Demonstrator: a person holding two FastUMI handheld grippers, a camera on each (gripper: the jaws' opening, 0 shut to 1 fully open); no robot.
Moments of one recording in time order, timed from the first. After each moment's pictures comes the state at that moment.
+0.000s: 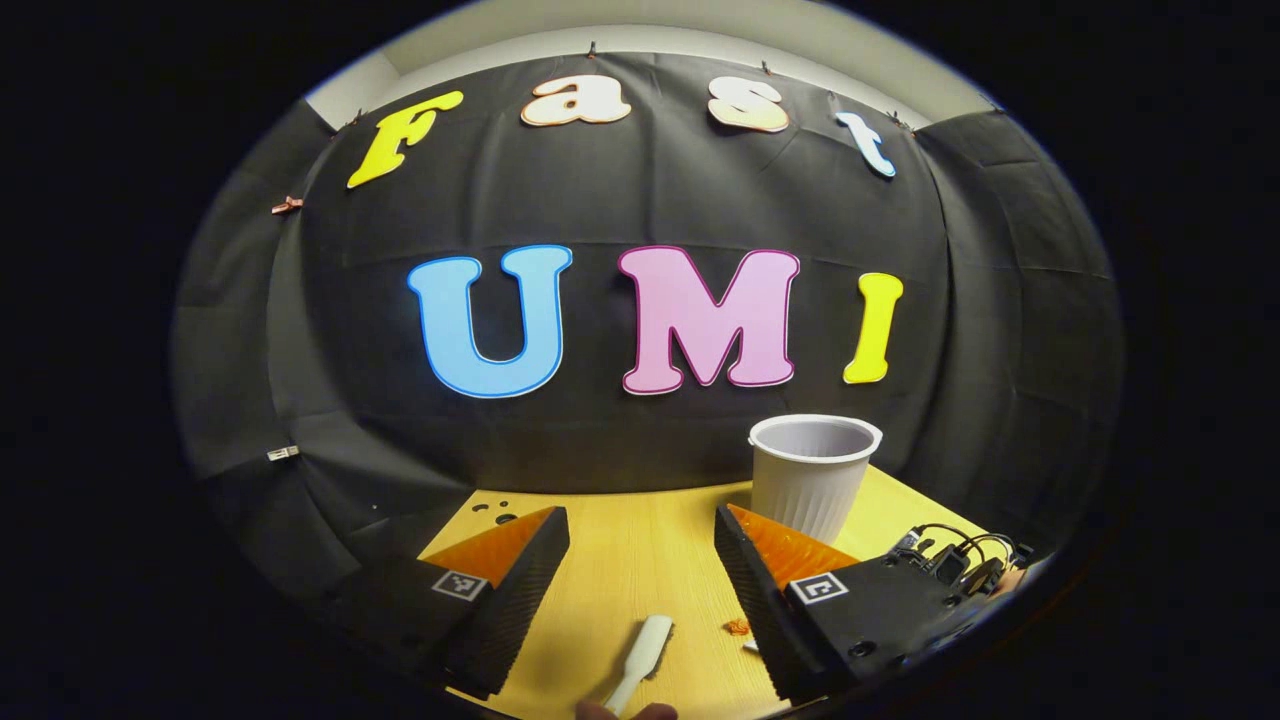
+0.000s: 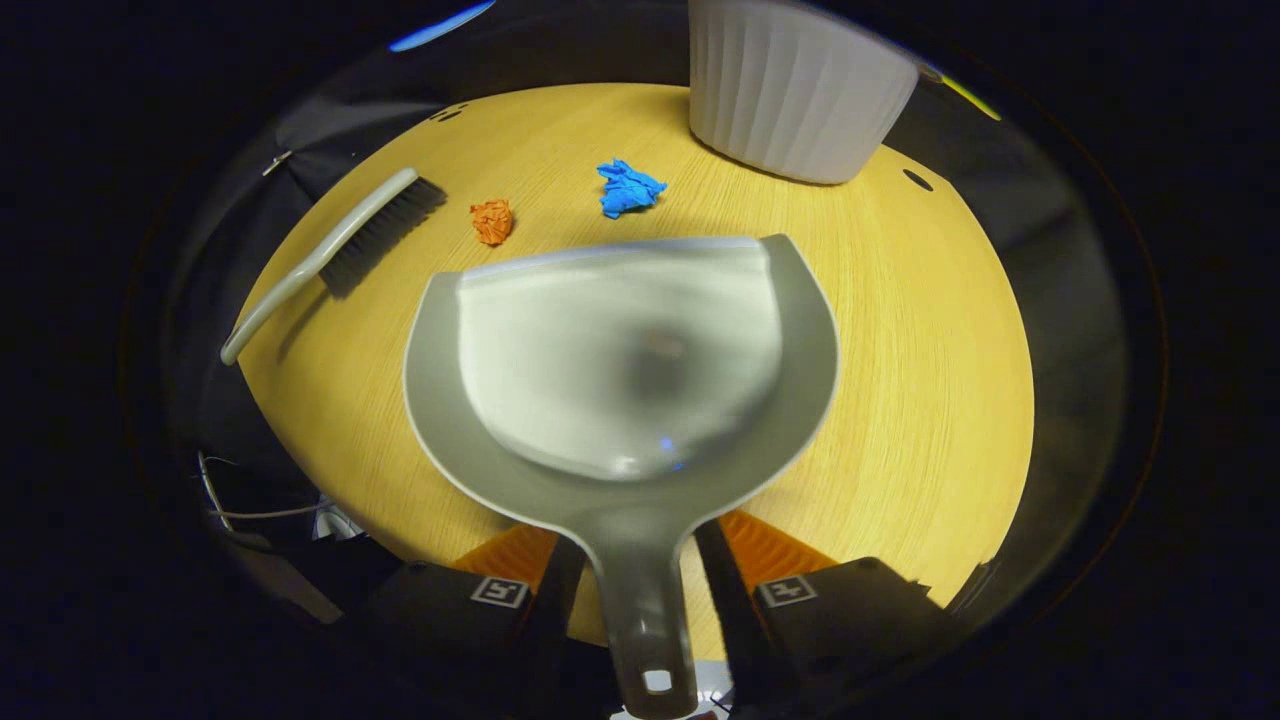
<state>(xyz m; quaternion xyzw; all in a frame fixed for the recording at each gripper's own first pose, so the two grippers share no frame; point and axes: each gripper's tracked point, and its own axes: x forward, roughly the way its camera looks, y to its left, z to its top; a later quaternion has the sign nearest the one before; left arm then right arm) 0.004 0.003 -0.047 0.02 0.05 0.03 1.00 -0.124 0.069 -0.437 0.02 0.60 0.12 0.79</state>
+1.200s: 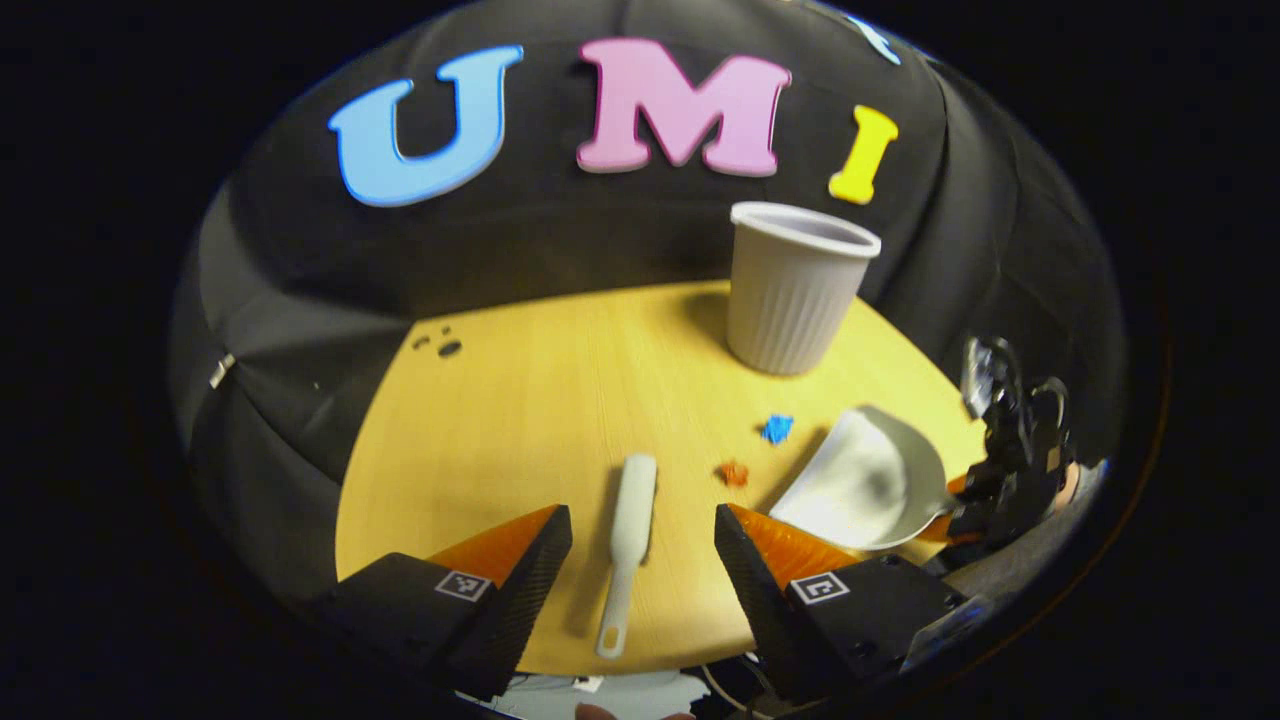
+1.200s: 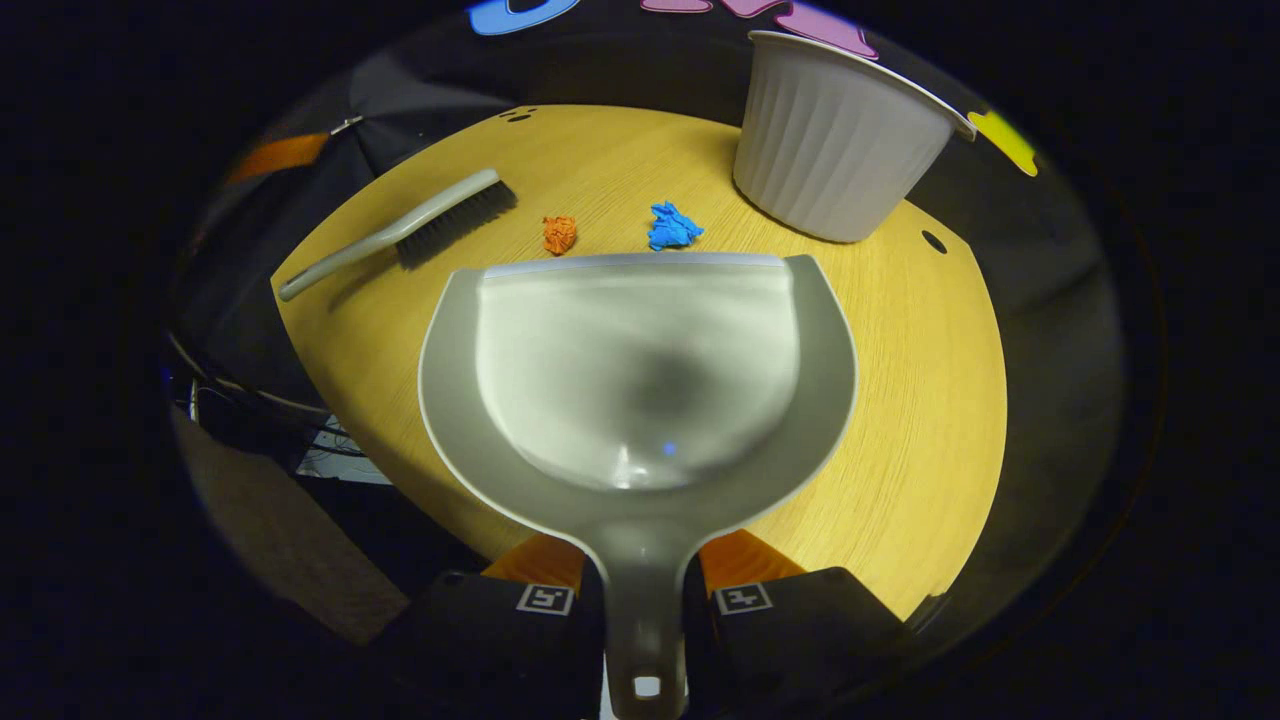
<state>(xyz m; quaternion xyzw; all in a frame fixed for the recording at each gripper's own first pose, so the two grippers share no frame) -0.010 0.009 -0.244 0.02 0.39 -0.05 0.92 -0.146 0.053 -0.392 -0.03 0.55 0.19 0.81</state>
